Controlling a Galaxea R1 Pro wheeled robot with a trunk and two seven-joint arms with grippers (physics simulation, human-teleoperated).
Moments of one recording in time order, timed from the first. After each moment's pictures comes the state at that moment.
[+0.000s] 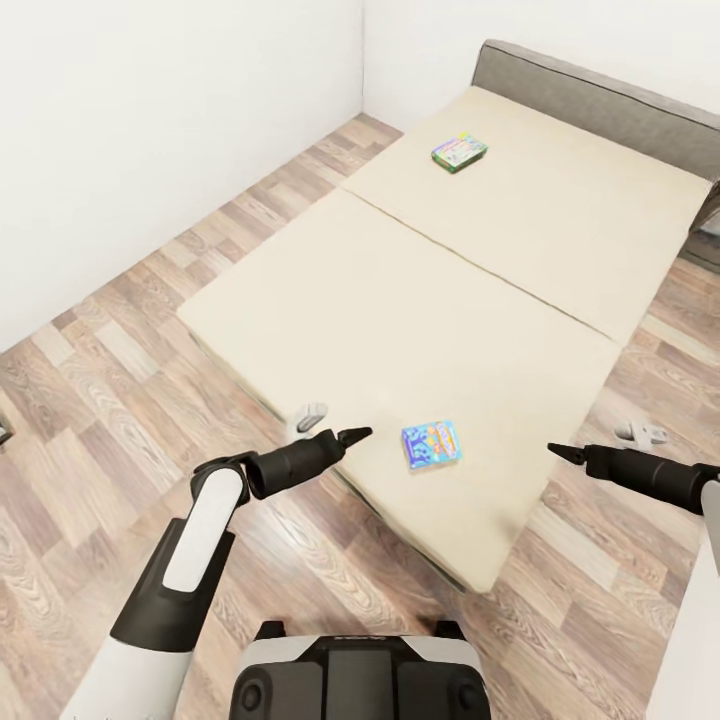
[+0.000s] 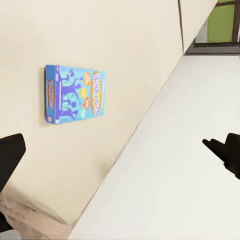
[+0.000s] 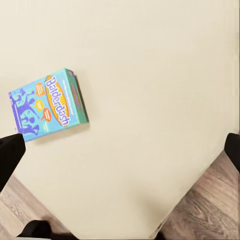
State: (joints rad) left arm -0.59 -0.08 -0.19 -1.52 1.04 0.88 0.15; right arm -0.53 -0.35 -0.39 -1.53 -0.13 1.02 0.65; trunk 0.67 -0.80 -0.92
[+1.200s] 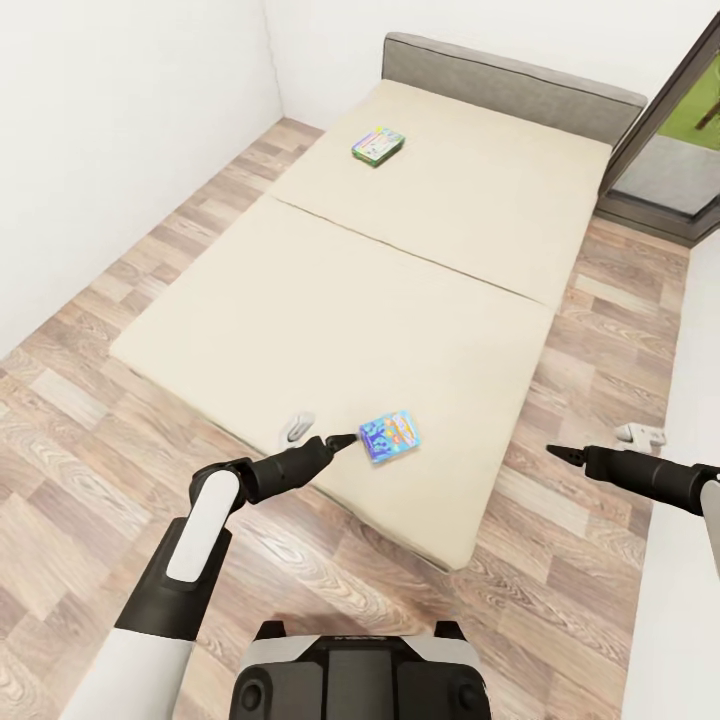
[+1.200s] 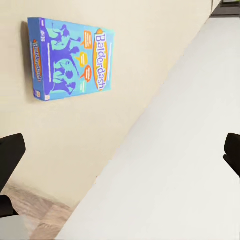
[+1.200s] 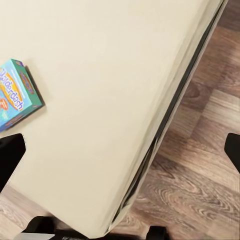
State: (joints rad) left arm -0.59 -0.08 -0.11 -1.39 1.04 0.87 0.14; right arm -0.53 -0.35 -0.39 -1.53 -0.14 1.04 0.65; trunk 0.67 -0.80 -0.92
